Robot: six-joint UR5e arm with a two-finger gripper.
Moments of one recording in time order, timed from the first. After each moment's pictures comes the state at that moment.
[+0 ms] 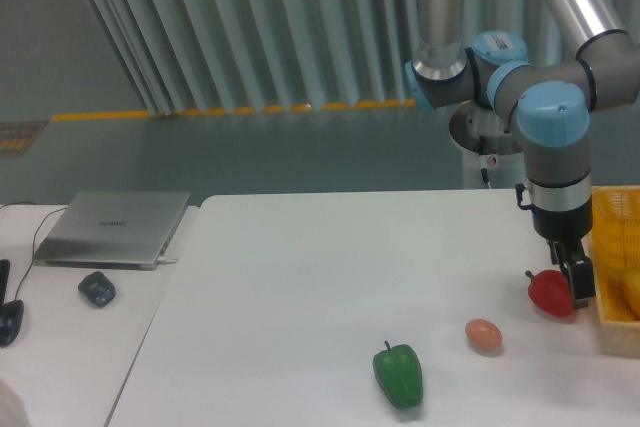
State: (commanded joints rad) arm 2.41 -1.86 -1.61 -1.10 1.65 1.65
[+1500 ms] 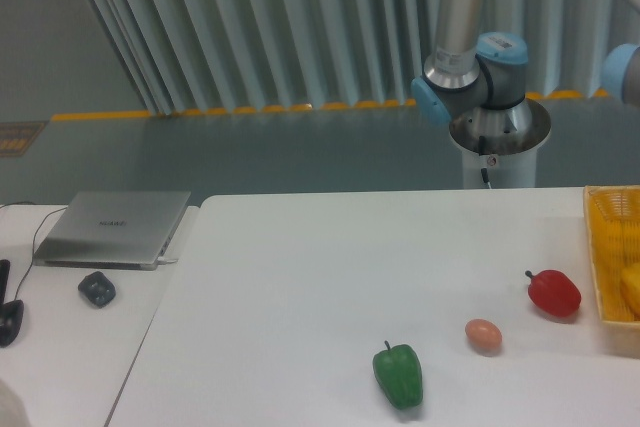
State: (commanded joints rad) arm 2.84 -1.87 -1.67 -1.11 1.62 2.55
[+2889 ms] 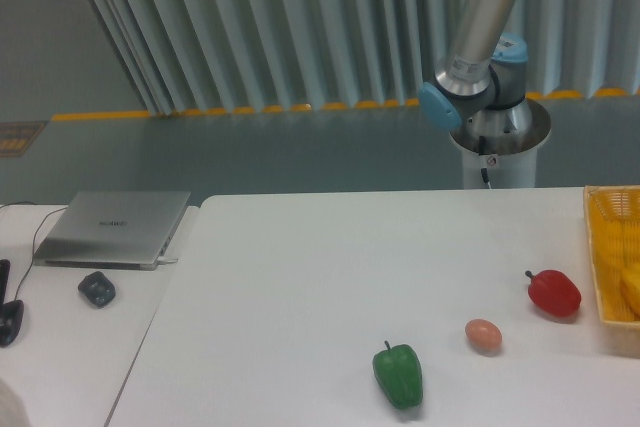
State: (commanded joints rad) arm 2.91 -1.95 -1.65 -1.10 1.55 2.65
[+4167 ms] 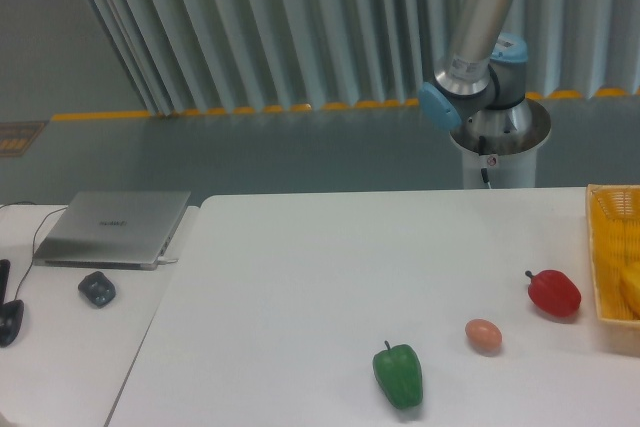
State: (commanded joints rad) arm 2.91 -1.94 -1.58 -1.23 1.51 2.63
